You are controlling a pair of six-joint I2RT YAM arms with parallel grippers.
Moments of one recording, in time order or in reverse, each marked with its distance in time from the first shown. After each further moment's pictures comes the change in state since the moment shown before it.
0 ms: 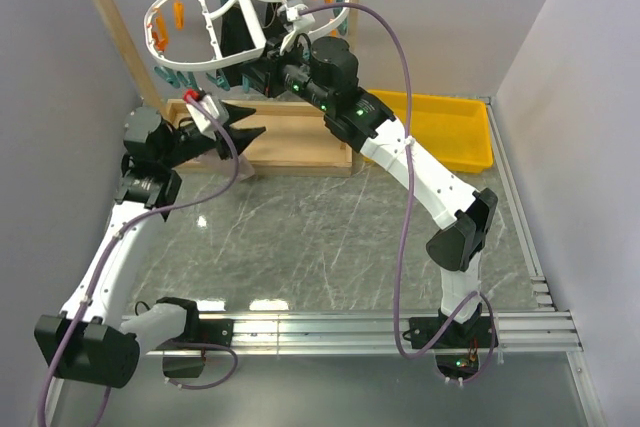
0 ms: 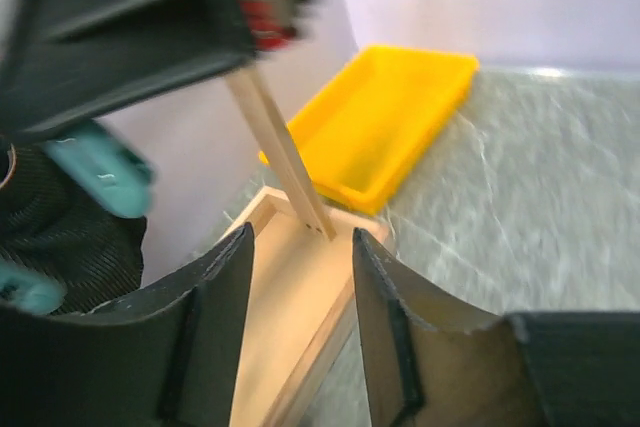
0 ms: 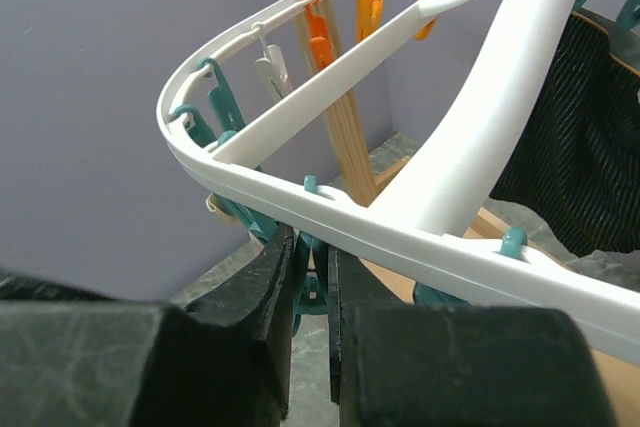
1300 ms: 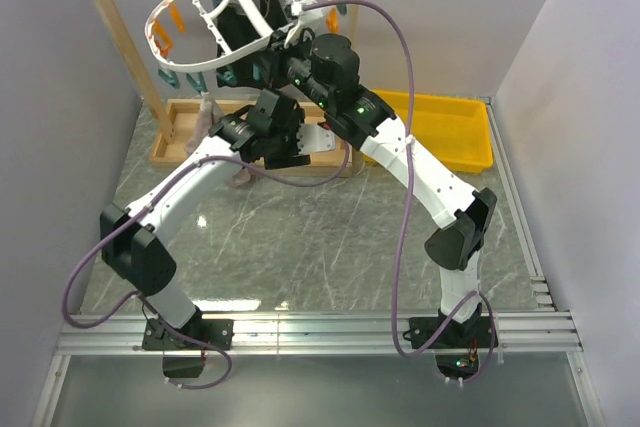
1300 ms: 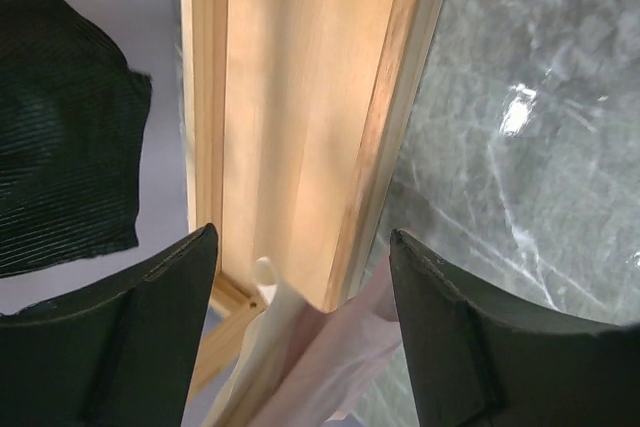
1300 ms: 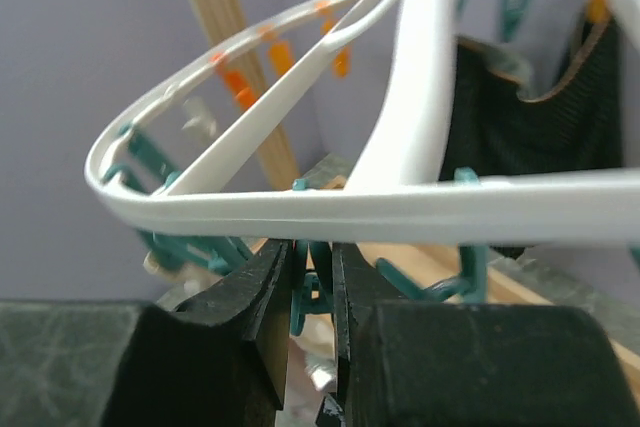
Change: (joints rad) left arm -0.457 0.521 0.544 -0.974 -0.913 0.821; right arm 0.007 0.013 0.029 -0.006 0.158 -0.057
